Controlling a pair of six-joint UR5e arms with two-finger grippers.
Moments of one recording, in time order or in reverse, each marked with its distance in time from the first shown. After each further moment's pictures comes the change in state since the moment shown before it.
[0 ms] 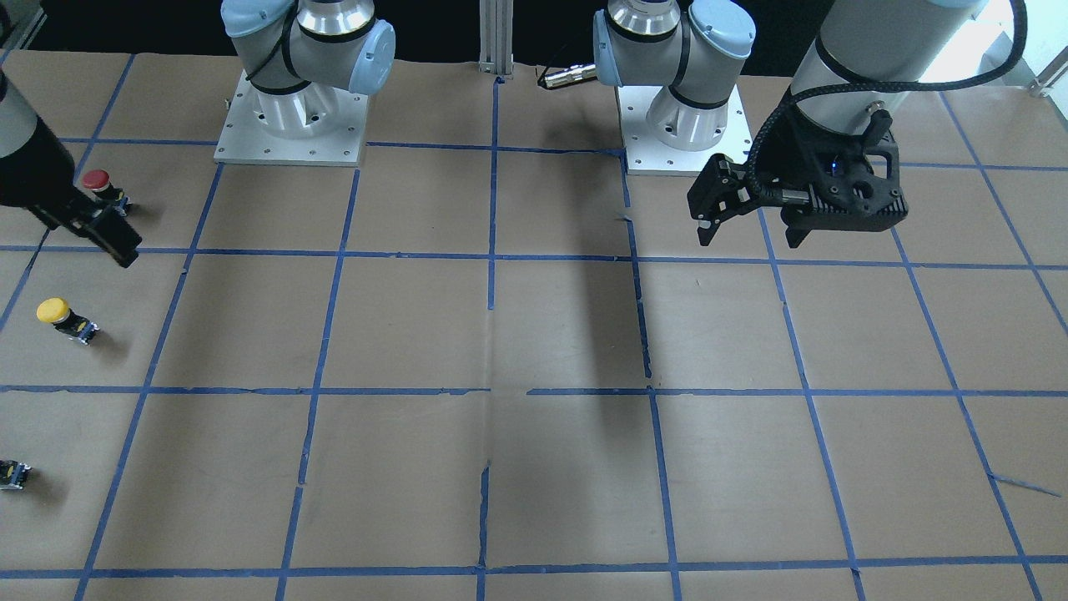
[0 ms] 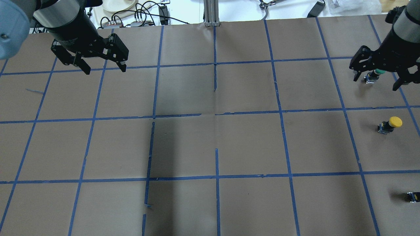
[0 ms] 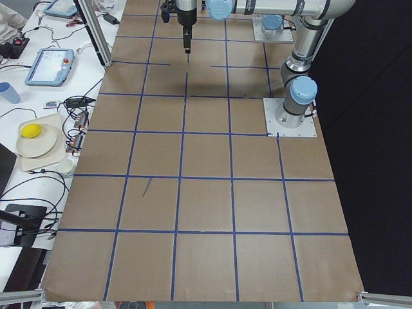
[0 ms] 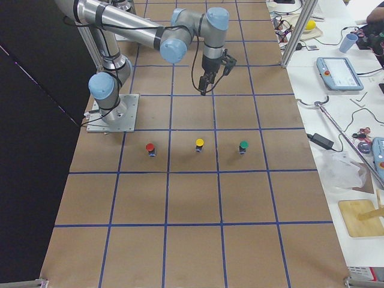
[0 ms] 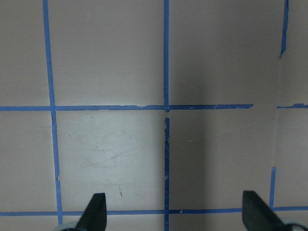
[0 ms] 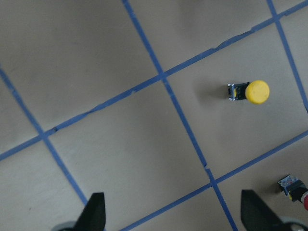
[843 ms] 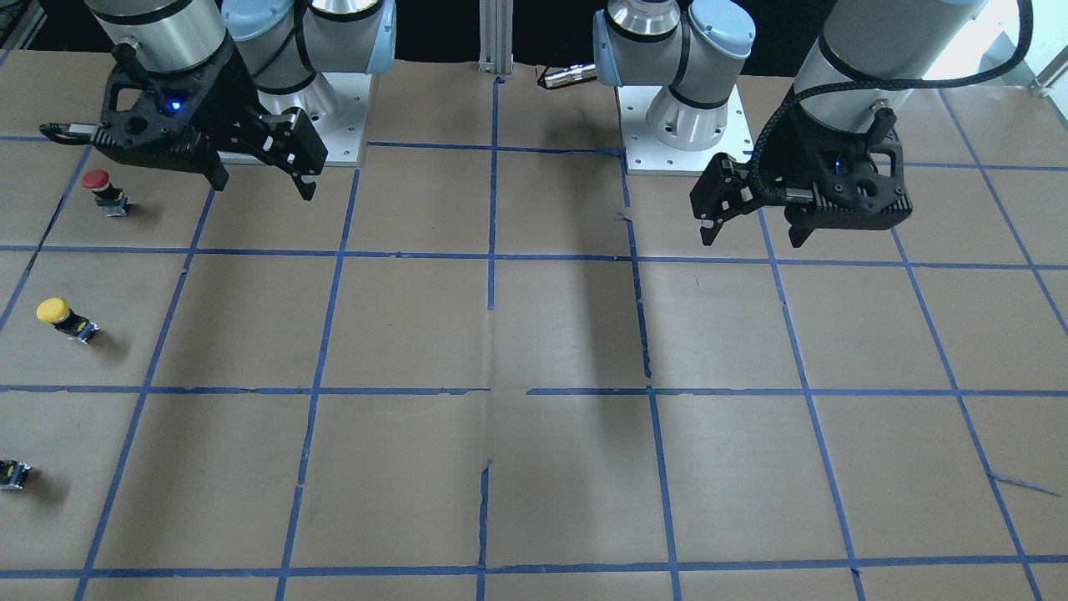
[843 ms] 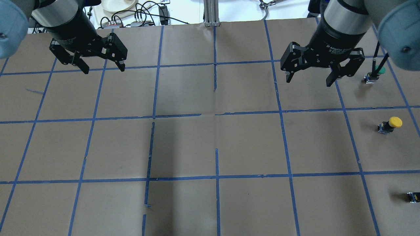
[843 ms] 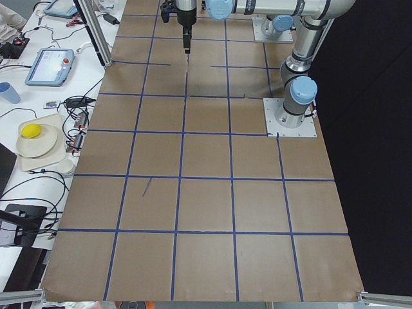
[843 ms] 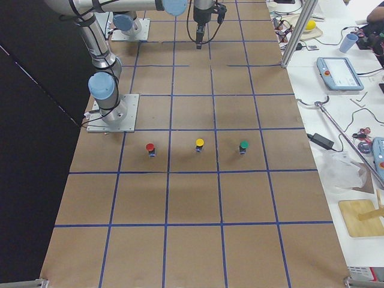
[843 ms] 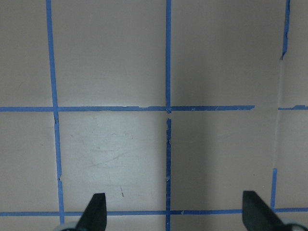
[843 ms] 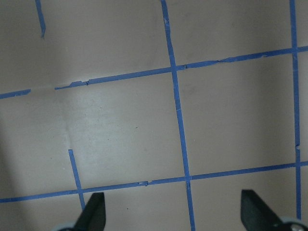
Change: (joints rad) left arm 0.002 -0.001 0.002 0.000 0.002 0.000; right arm 0.267 -0.036 -0.067 0.108 0.162 -0.025
